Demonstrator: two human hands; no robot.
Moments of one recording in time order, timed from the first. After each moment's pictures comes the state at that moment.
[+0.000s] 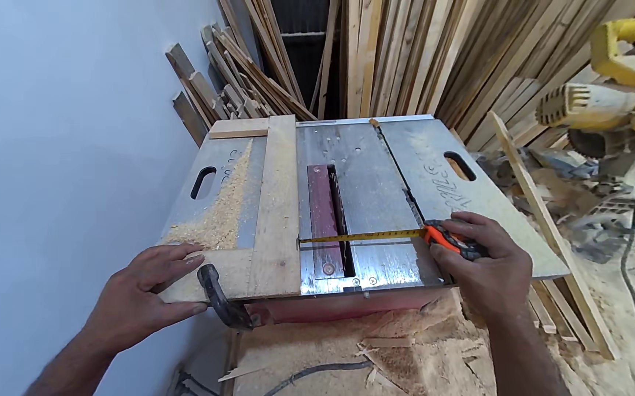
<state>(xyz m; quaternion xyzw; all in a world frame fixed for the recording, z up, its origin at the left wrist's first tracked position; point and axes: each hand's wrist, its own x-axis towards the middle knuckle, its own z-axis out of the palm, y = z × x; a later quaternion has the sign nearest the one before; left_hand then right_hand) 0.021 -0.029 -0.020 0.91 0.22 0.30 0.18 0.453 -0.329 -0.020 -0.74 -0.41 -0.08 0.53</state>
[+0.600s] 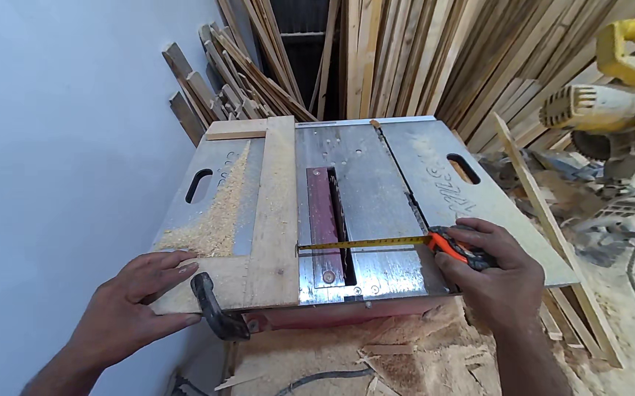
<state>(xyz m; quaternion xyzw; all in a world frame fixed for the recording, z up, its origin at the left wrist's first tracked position) 0.017 -0.027 -0.022 0.91 0.22 0.30 0.19 0.455 -0.331 -0.025 -0.73 -0.42 -0.08 0.54</state>
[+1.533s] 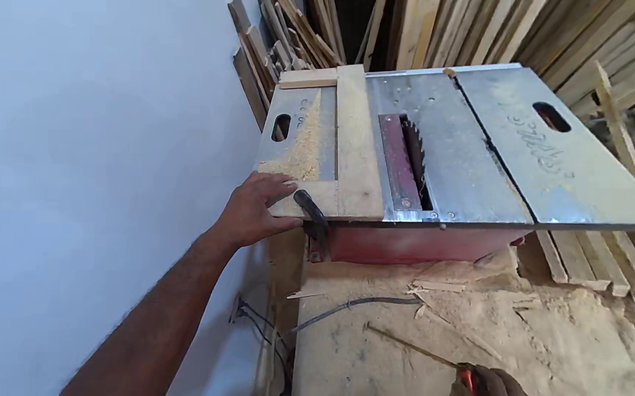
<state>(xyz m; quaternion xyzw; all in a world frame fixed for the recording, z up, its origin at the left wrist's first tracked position) 0.013 -0.042 0.002 0.94 0.23 0.21 0.16 0.238 -0.547 -0.212 -0.90 -0.35 0.11 0.21</state>
